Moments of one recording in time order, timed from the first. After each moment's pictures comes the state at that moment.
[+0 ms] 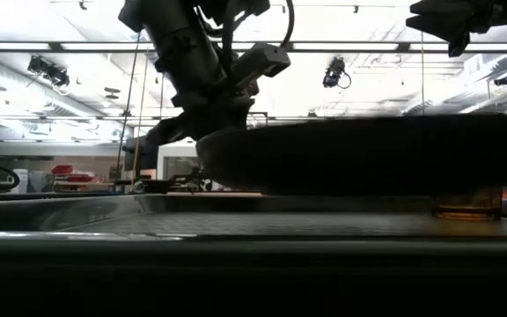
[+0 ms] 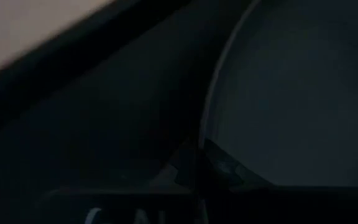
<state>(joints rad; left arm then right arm) -0.20 1.87 1.22 -0.40 -0.20 -1.13 0.31 0.25 0.38 -0.04 0.61 0.02</state>
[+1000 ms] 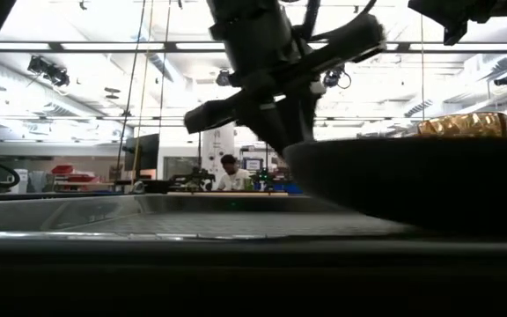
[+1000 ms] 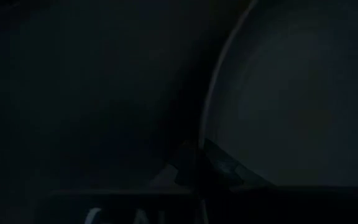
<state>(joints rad) -0.31 2.20 1.76 -0.72 -0.27 -1.27 0.31 0.25 0.38 0.03 0.50 -0.06</state>
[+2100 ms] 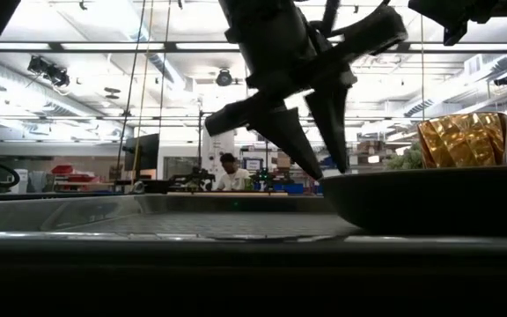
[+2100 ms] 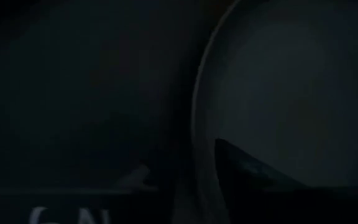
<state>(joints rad) -0.30 2.21 1.78 -0.68 -0.26 -1.14 0.31 0.25 0.38 0.03 0.49 -0.06</state>
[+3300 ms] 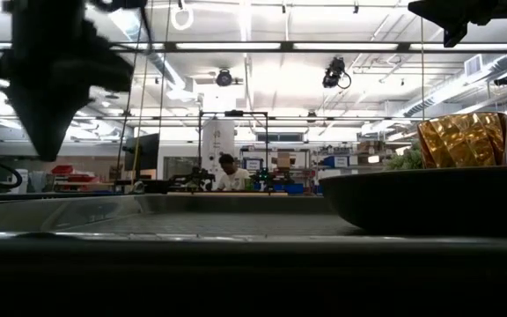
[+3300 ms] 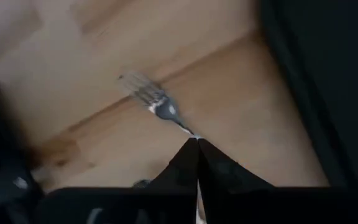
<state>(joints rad) -0.42 1.66 1.10 -1.14 -0.18 -1.55 0.31 0.25 0.38 0.01 0.49 -0.06</state>
